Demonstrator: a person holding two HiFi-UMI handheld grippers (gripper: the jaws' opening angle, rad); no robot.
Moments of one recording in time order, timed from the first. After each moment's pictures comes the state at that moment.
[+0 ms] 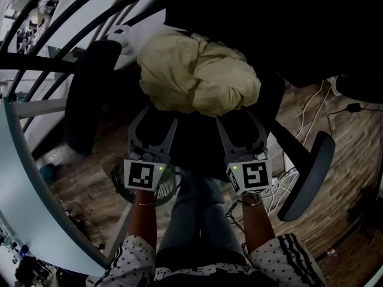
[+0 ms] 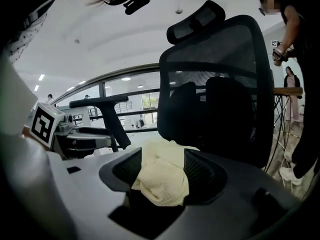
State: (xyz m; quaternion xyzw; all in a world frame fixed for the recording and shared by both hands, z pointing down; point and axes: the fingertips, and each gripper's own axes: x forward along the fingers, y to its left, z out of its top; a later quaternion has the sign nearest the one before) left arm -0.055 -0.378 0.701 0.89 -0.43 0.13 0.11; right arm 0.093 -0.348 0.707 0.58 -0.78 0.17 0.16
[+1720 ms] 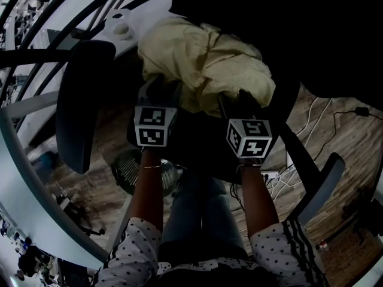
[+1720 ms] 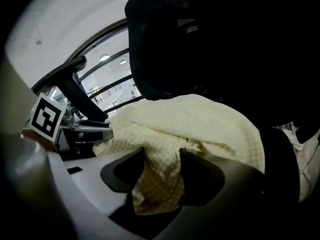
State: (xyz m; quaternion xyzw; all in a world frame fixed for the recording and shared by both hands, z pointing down) left arm -0.052 -0.459 0.836 0.82 -0.43 0.30 0.23; right arm 0.101 -0.398 0.844 0.55 -0.72 0.36 0.23
